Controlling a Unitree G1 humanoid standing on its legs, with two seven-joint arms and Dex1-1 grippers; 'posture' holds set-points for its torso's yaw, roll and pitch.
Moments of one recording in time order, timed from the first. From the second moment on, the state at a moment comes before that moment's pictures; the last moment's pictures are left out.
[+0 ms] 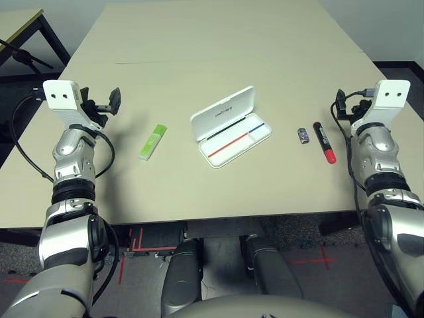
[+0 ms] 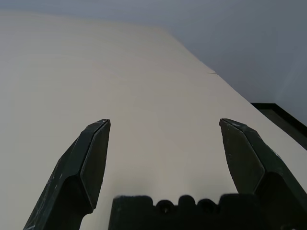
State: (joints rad) left arm -0.69 0.56 0.35 0.84 -0.27 -0.19 -0.42; right arm -0.77 -0.50 -0.29 1.03 0.14 -0.34 0.22
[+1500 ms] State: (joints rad) left arm -0.44 0.72 -0.13 -0.35 -0.47 0.67 -0.89; right arm -0.58 -0.73 -0.01 0.51 0.16 0.18 1.20
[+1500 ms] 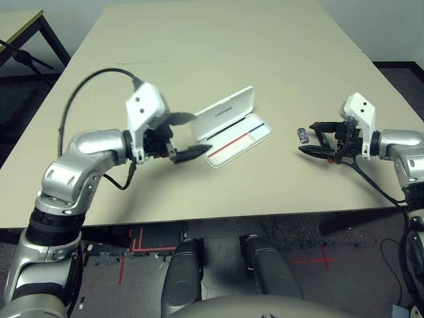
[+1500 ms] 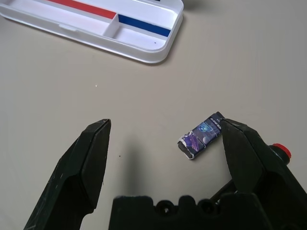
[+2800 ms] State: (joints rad) left arm -0.51 0.60 -0.41 -0.17 -0.18 0.68 -0.90; right arm -0.52 -0.76 0.00 0.43 0.15 0.19 1.16
